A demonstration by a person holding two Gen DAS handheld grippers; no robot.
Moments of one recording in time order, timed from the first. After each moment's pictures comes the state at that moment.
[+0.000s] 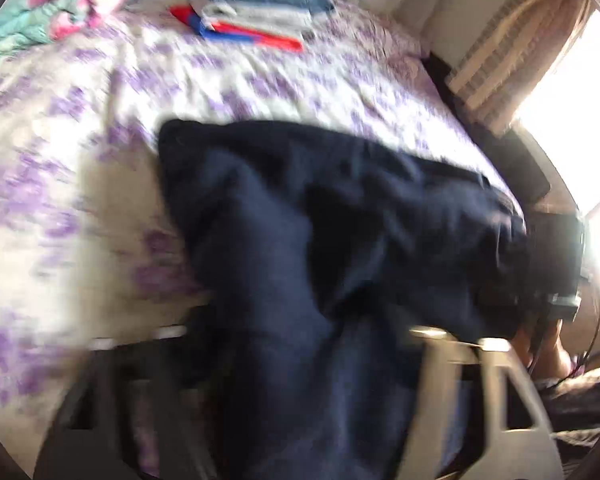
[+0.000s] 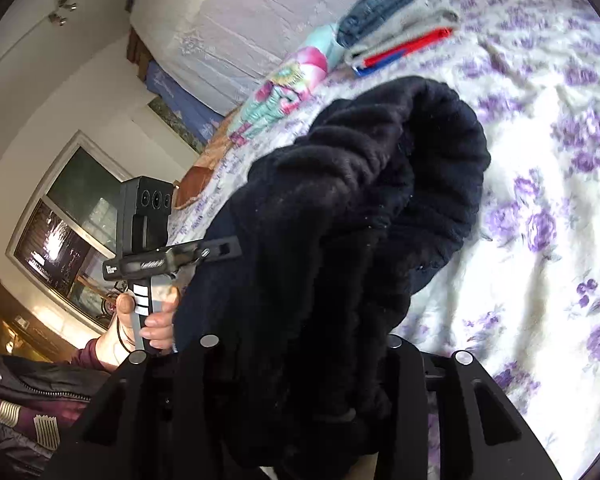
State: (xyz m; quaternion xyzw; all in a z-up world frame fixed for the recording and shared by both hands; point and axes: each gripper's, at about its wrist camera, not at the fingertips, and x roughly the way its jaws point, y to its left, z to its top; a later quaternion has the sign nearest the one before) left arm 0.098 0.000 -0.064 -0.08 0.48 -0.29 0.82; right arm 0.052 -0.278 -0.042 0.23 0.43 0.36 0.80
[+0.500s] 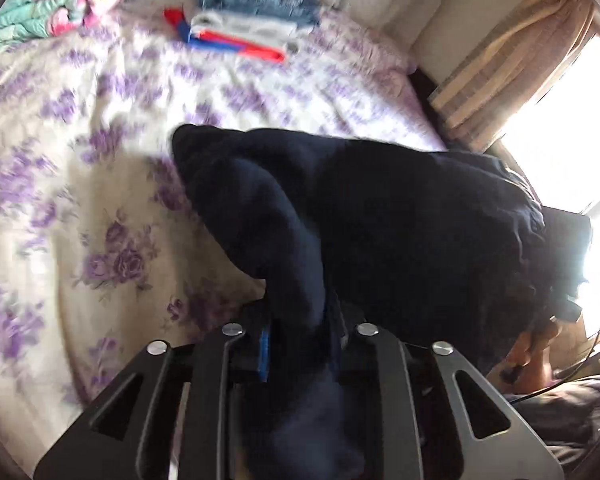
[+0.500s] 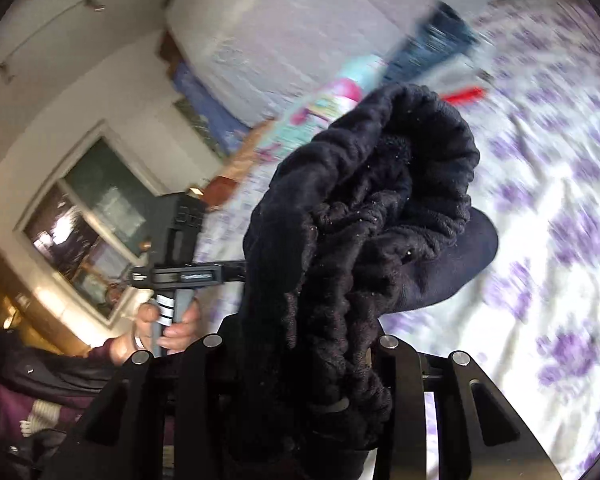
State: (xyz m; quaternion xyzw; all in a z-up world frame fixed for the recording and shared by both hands) left arm 0.083 -0.017 -0.058 -0.11 0.49 -0.30 0.81; right arm 0.041 -0.298 0.016 0.20 0.42 0.36 0.81
